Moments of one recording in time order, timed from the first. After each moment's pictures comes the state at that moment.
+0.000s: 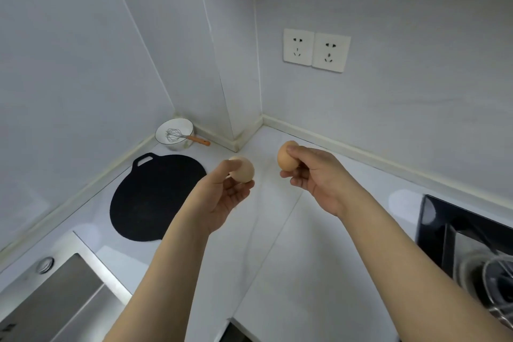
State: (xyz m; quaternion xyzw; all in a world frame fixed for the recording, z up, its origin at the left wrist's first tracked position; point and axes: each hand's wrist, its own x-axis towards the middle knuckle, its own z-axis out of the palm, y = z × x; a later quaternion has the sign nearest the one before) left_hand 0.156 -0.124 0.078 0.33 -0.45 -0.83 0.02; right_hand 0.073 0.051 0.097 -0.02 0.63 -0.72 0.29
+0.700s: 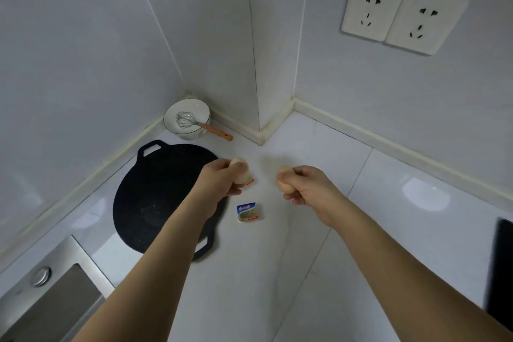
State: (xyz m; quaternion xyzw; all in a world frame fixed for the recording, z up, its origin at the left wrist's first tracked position) left_hand 0.077 -0.248 -0.003 0.37 -0.69 -0.62 -0.04; right_hand 0.006 -0.068 -0.015 0.01 0.73 -0.58 0.36
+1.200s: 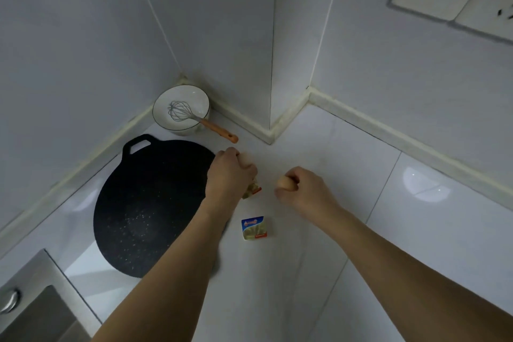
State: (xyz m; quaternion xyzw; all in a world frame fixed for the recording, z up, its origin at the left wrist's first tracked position) left_hand 0.011 -0.283 -0.089 0.33 -0.89 -0.32 -0.02; right_hand -0.034 -0.112 -0.092 -0.12 0.88 -0.38 0.27
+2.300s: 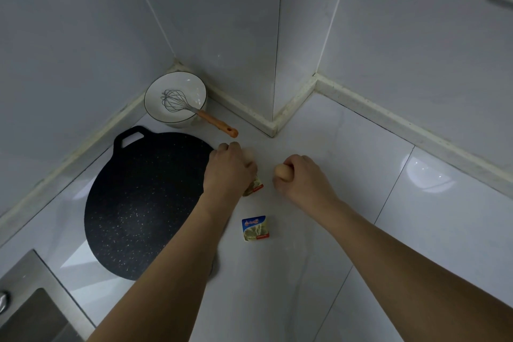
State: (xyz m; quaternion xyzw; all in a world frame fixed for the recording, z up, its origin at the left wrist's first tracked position) left_hand 0.000 -0.293 -0.115 0.27 -0.94 -0.21 -0.06; right_hand -0.052 -0.132 -0.122 -0.19 0.90 -0.31 0.22
